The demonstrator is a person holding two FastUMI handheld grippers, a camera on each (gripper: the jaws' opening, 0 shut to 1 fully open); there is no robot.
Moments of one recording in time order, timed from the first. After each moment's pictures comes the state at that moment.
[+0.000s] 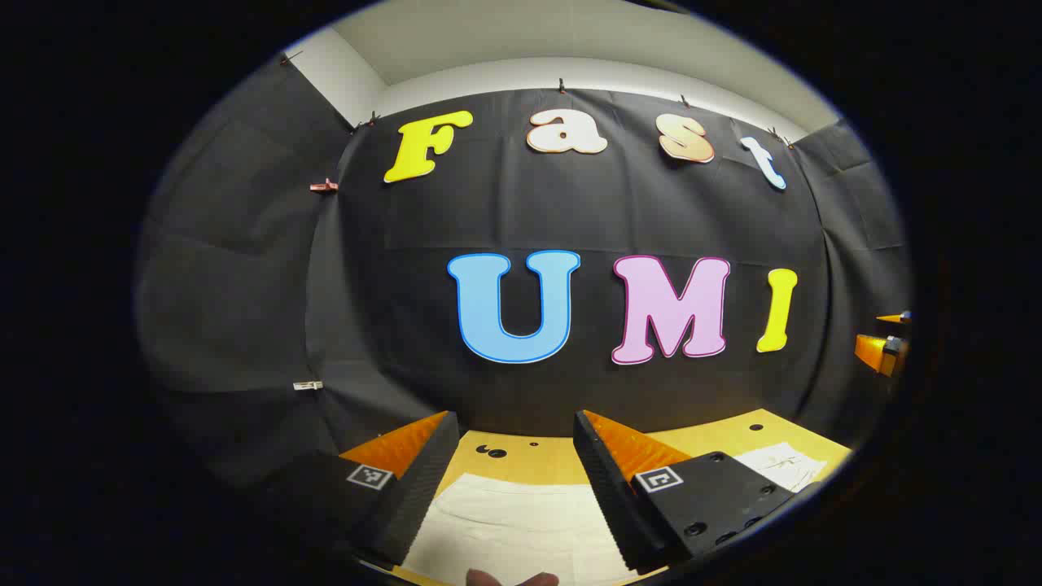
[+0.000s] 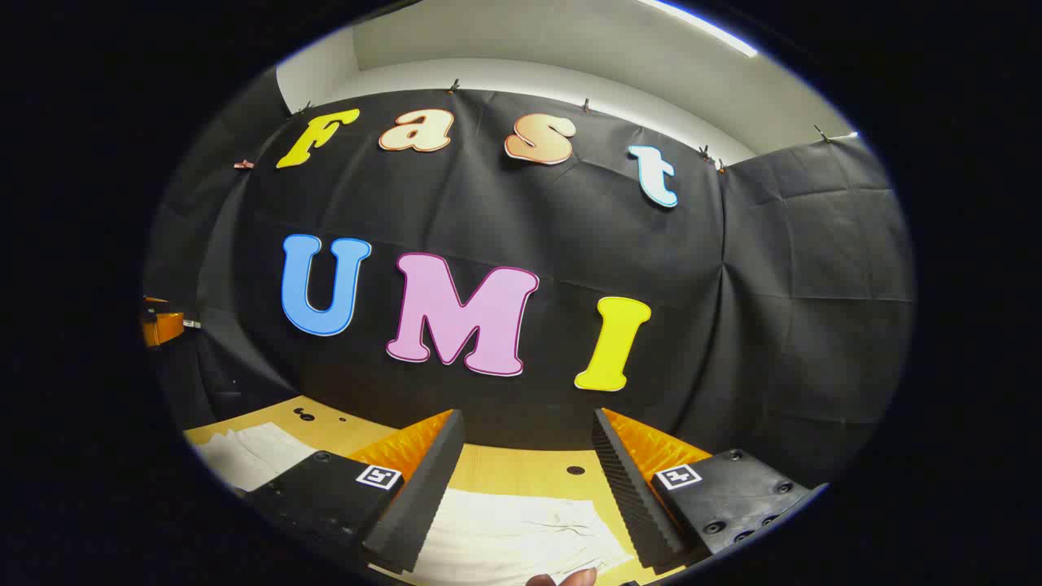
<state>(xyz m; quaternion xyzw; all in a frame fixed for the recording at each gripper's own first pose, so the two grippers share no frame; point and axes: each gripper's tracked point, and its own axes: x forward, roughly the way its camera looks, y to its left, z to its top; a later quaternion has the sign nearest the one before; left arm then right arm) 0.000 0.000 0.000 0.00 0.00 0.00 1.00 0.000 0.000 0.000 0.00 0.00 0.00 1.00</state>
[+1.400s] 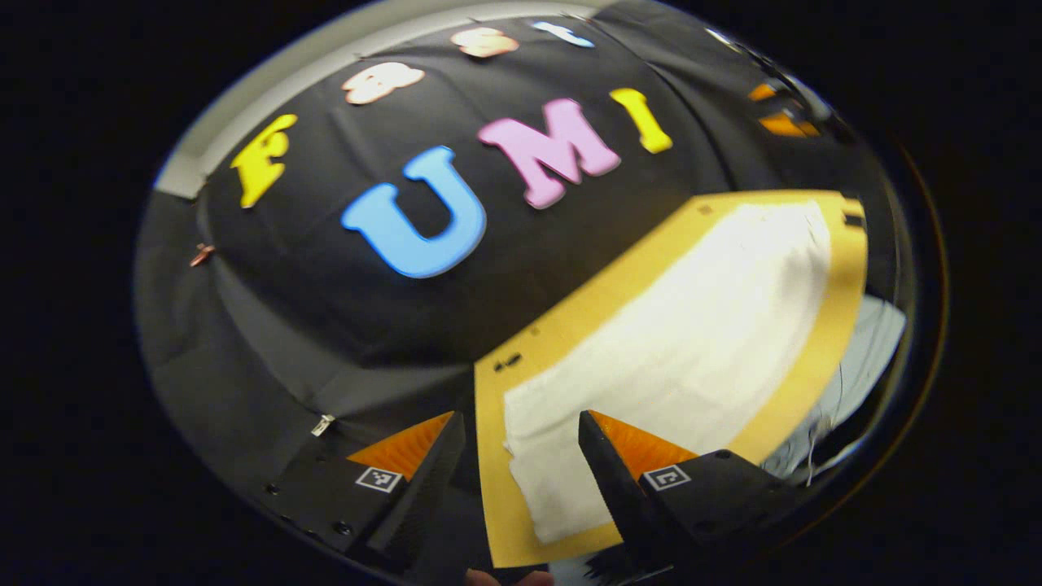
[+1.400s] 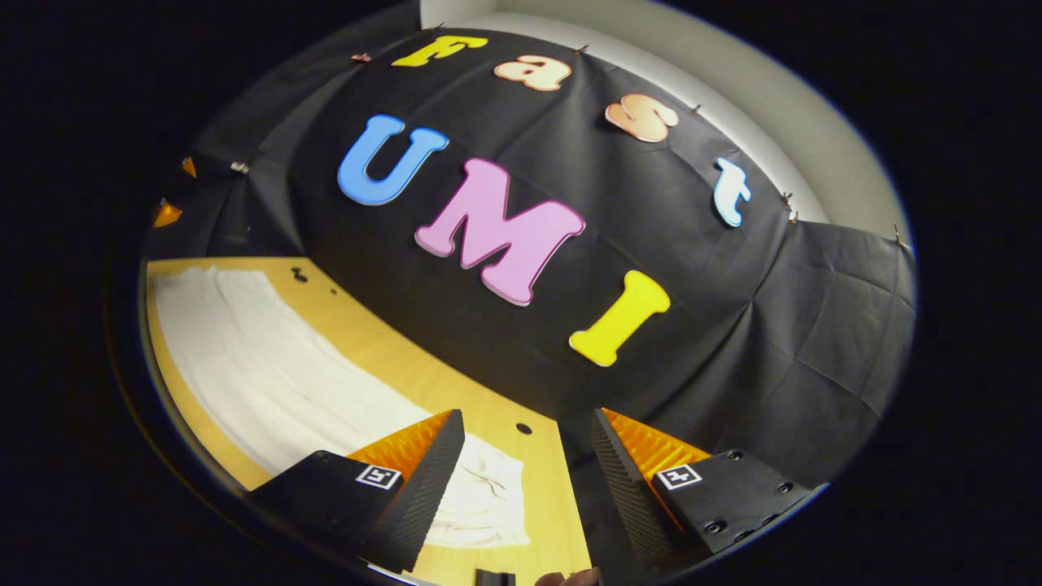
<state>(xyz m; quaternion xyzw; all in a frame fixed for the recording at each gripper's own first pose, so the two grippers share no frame) -0.055 0.101 -0.208 0.36 0.18 -0.18 0.90 -0.039 -0.035 -0.126 -0.24 0.10 0.06 0.96</state>
